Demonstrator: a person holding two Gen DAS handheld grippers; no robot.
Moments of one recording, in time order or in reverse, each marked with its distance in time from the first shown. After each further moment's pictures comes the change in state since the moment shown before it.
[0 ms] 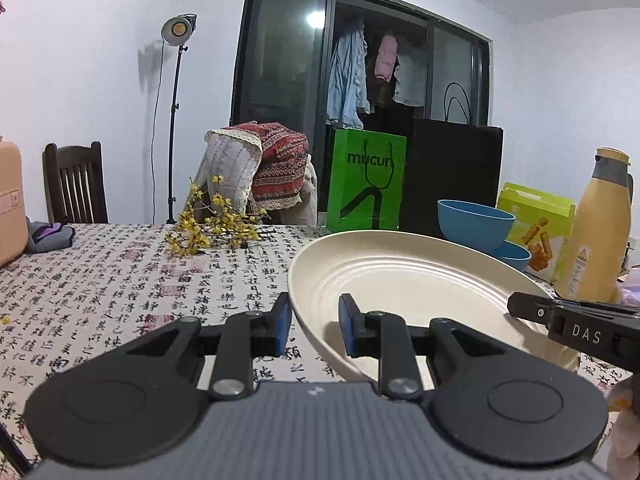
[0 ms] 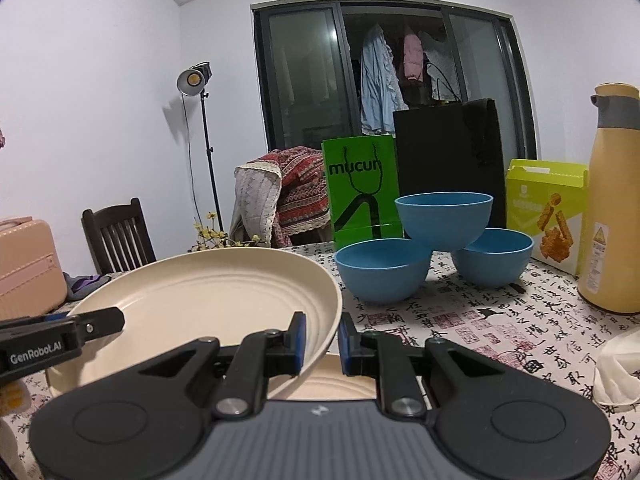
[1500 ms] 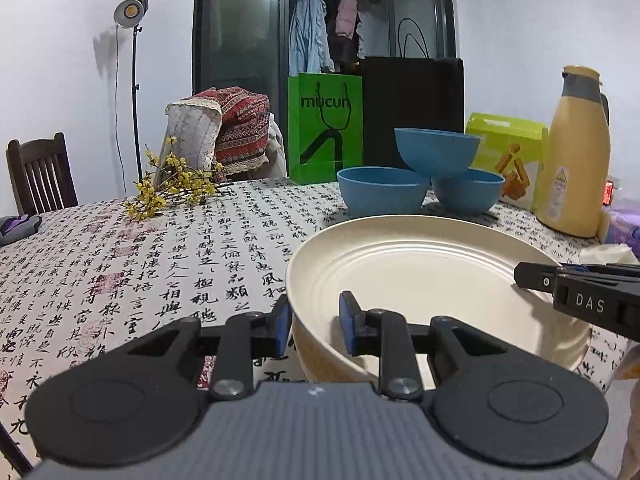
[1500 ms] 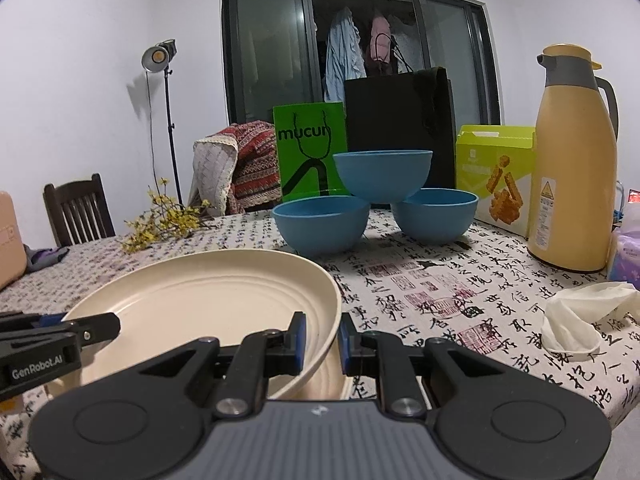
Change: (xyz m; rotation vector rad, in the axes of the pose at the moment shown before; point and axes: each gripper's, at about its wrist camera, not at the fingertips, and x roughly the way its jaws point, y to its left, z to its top) left arm 0.025 -0.044 -0.050 0.121 0.110 -0.049; right arm -0.005 -0.039 -0.046 -0.001 0.064 -0.120
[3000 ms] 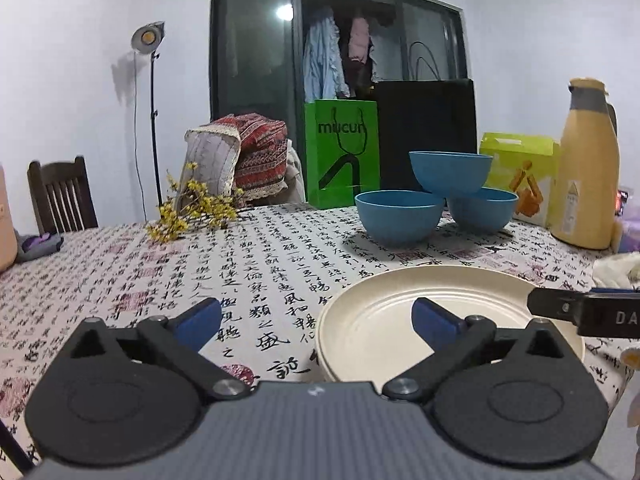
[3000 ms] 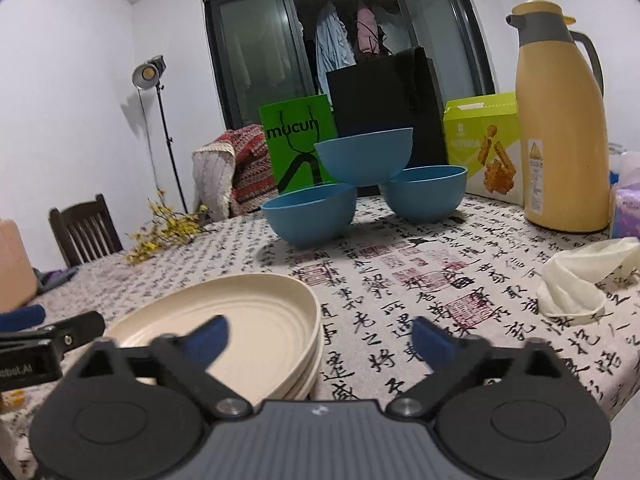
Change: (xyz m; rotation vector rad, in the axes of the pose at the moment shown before) left arm -0.014 0.004 -0.004 -0.006 -0.084 0.063; right arm 0.000 -0.037 -0.016 0.112 -0.001 0.070
